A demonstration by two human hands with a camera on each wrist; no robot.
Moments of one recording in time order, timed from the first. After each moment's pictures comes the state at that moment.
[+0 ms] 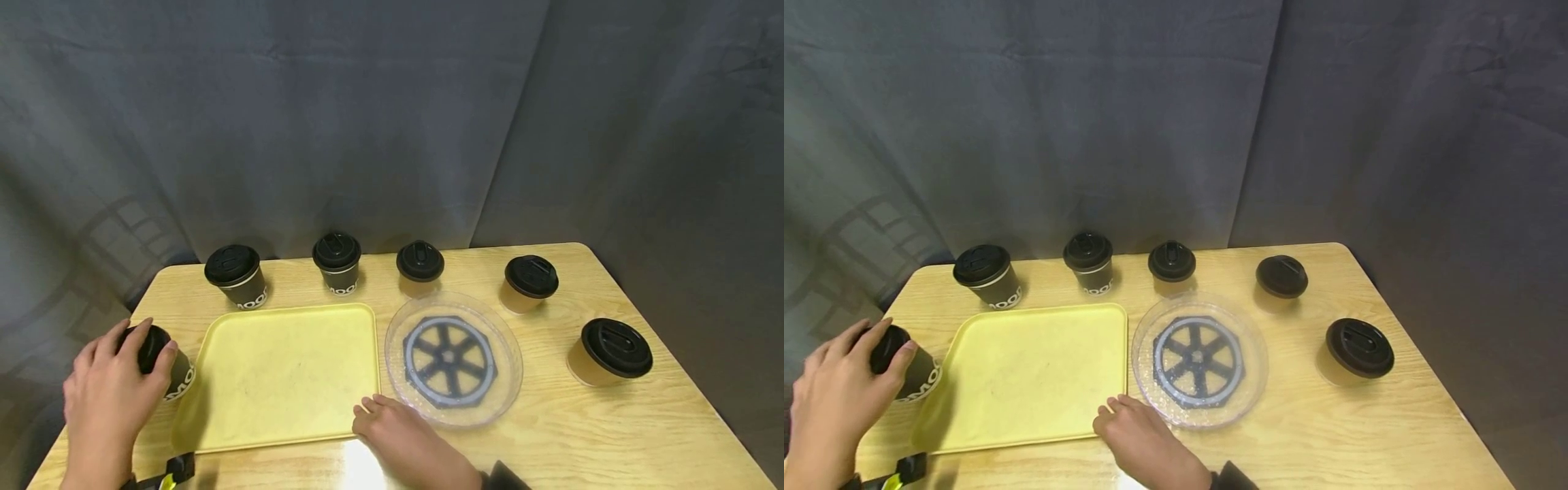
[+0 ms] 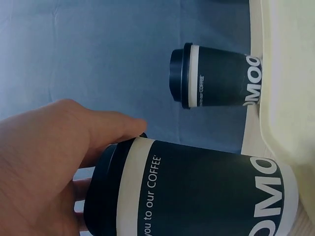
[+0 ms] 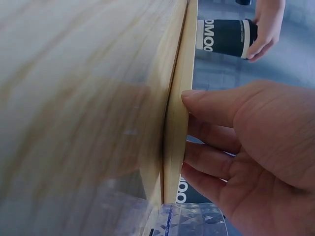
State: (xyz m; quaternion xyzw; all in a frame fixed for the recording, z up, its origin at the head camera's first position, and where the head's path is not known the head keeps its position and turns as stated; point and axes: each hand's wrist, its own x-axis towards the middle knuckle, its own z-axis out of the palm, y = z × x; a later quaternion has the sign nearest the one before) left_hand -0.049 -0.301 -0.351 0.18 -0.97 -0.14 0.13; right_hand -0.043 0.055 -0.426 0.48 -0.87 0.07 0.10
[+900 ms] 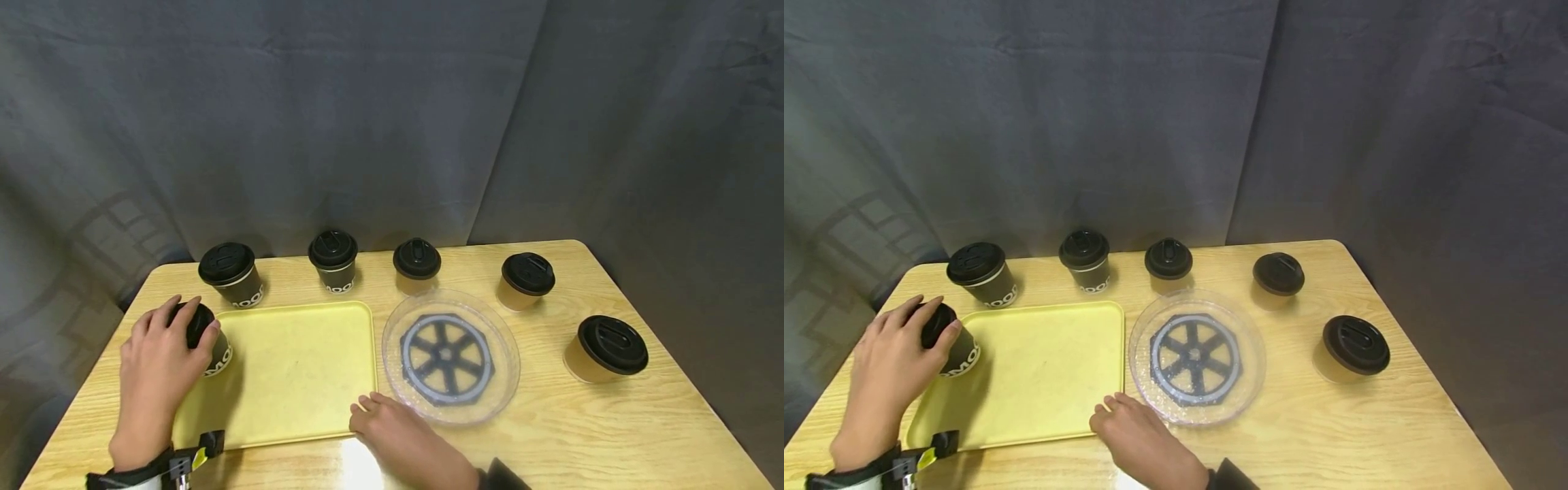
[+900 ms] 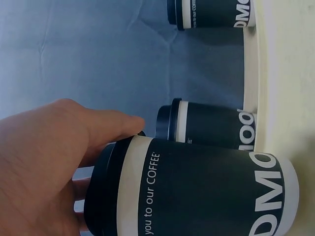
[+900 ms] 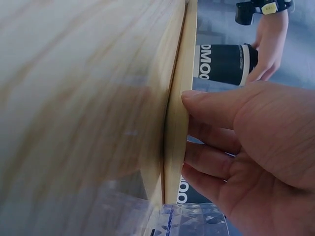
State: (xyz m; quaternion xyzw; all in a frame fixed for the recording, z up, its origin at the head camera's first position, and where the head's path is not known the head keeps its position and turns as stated) left_hand -0.082 -0.264 -0.352 0.08 -0.97 -0.14 0.20; right_hand -0.044 0.054 -0.425 0.46 -0.88 0.12 0.07
